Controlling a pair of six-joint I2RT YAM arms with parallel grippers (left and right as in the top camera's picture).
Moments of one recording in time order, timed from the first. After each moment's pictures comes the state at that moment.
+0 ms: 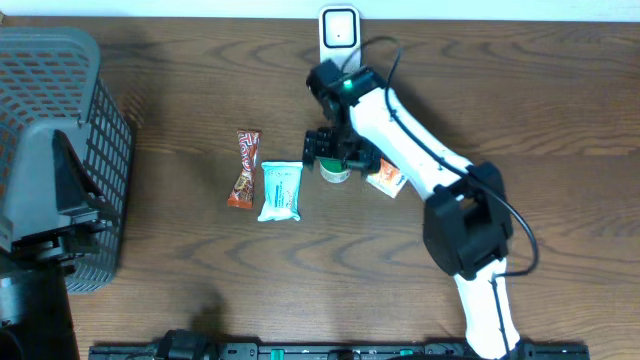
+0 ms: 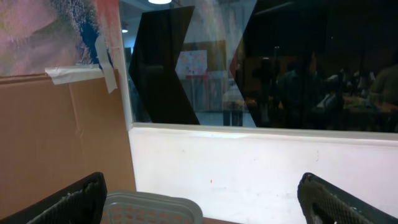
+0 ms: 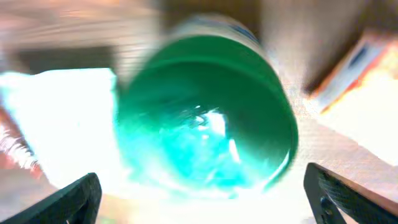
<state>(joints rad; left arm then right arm) -0.15 0.64 1.43 -0.56 -0.38 0.12 0.58 2.22 1.99 -1.29 -0.16 0.60</state>
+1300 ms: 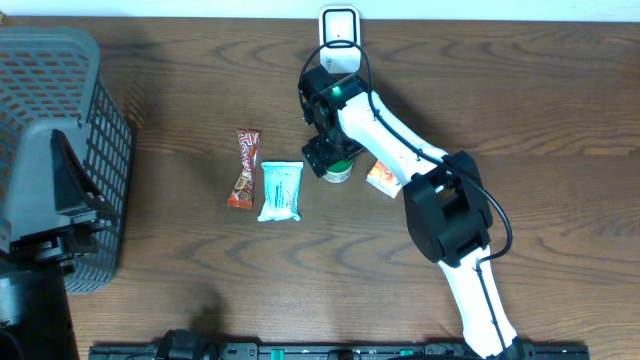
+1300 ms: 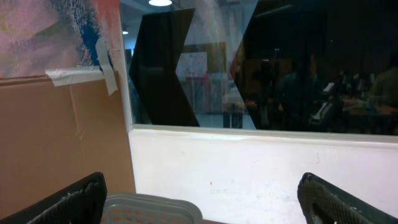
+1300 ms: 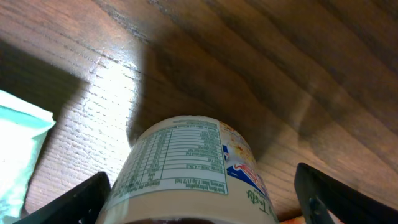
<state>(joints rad) -0.15 0.64 1.43 -0.55 -0.38 0.12 0.58 2.37 2.01 -1.16 -0.01 0.07</state>
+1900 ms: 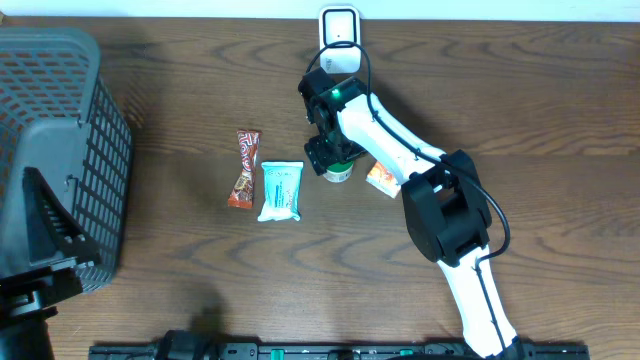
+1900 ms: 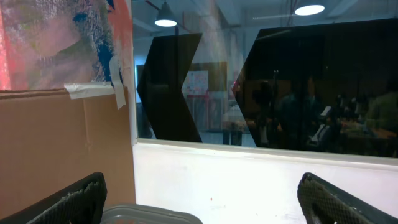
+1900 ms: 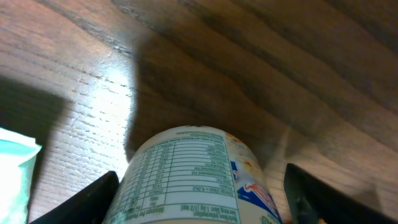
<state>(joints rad) -0.15 0.55 1.43 -0.54 -0.38 0.12 0.59 2.38 1.99 -1.13 -0.01 0.19</state>
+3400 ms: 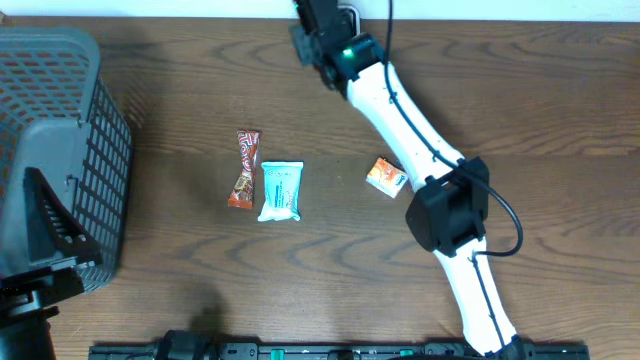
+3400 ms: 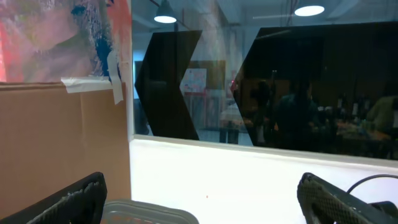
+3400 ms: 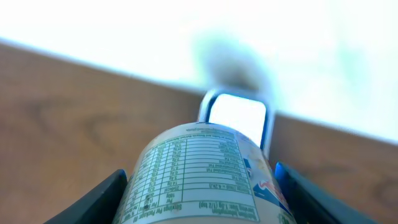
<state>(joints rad) -0.15 0.55 1.43 -0.55 -0.38 0.08 0.53 2.45 2.44 -0.62 0.32 0.10</state>
